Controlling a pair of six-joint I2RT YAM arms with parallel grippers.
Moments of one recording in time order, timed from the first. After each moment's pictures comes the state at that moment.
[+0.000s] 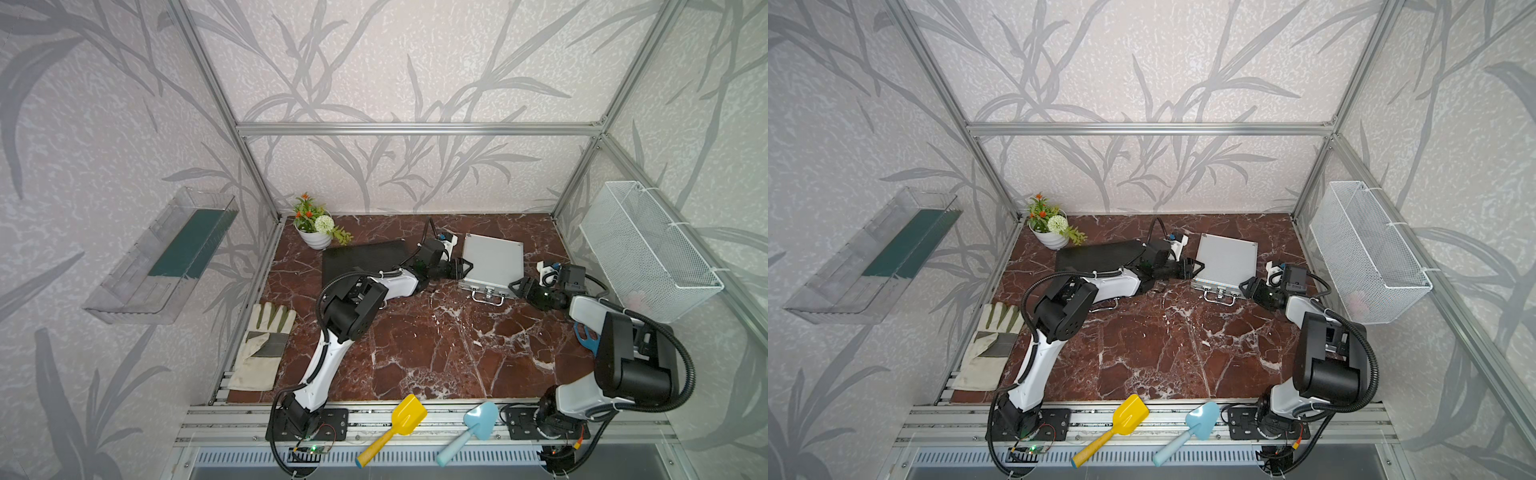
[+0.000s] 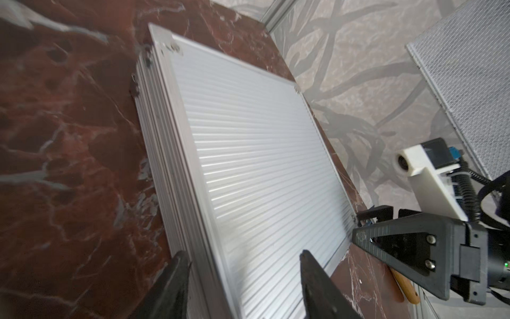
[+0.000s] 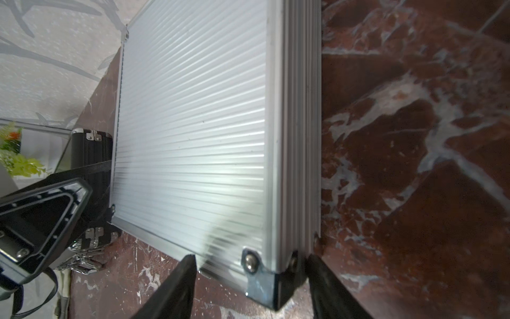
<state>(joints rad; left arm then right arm) -0.69 2.33 1.58 0.30 0.40 -0.60 -0.25 1.53 0.71 -0.10 -0.57 0.32</state>
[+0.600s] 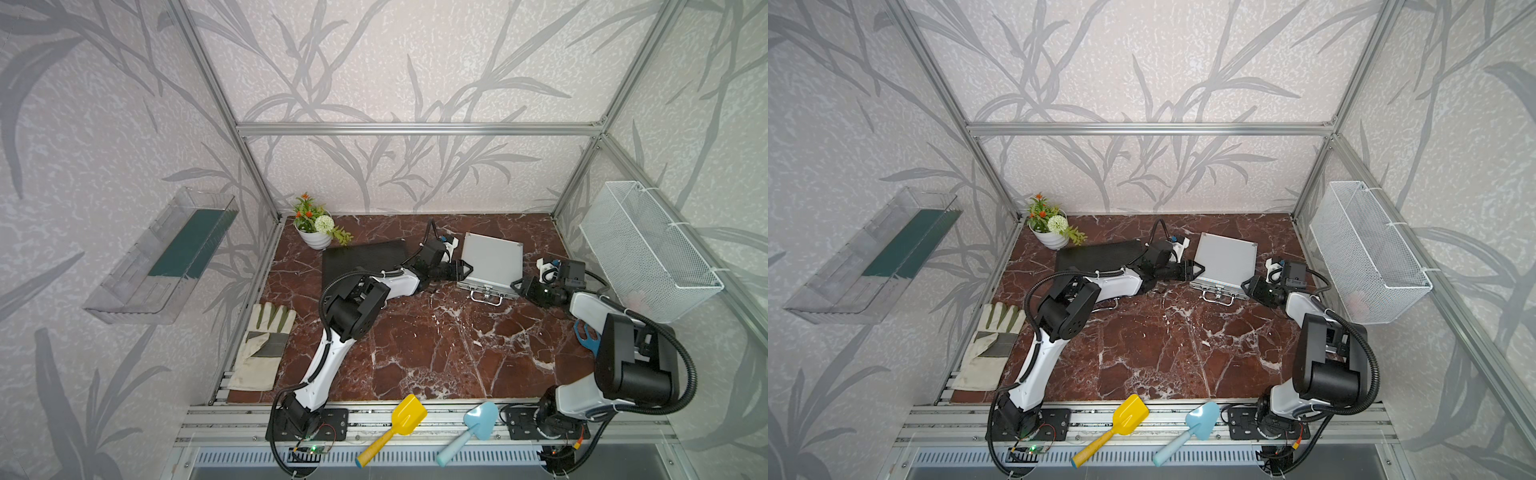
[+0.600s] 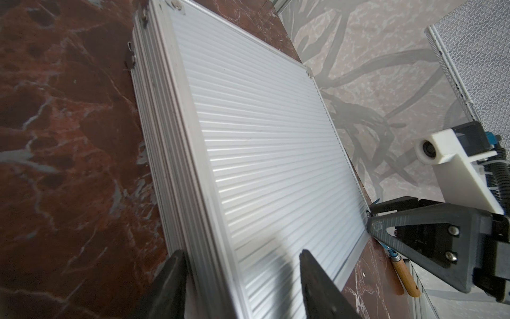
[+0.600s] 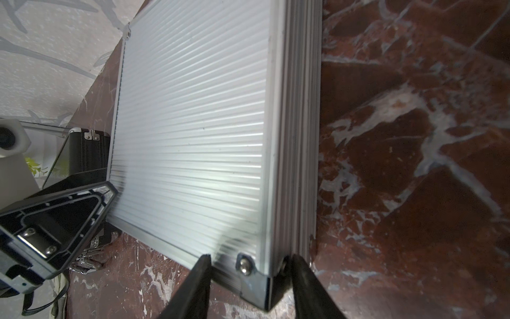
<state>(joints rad) -0.69 2.32 1.59 0.26 0.40 -0.62 -0.24 1.51 0.76 -0.17 -0.56 0.32</state>
